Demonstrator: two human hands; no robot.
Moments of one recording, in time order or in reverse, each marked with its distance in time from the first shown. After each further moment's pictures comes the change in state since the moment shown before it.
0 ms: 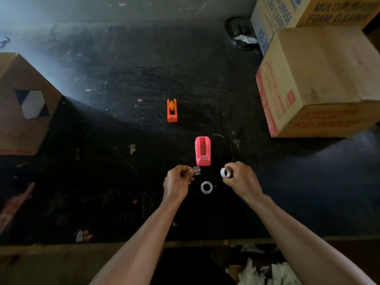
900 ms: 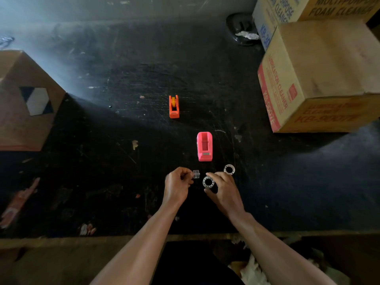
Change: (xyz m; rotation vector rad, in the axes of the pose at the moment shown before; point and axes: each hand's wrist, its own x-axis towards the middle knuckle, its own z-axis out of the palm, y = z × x) left_hand -0.012 -0.020 -0.003 0.040 -0.005 0.040; right_hand -0.045 -0.017 0.064 0.137 -0.060 -0.085
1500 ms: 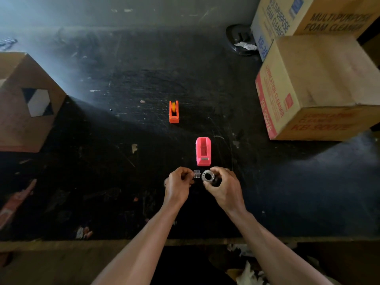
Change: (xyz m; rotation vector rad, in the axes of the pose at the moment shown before) left_hand 0.005 0.006 0.003 -0.014 0.016 0.044; right_hand 0.002 -0.031 -0.032 0.132 0.248 -0.013
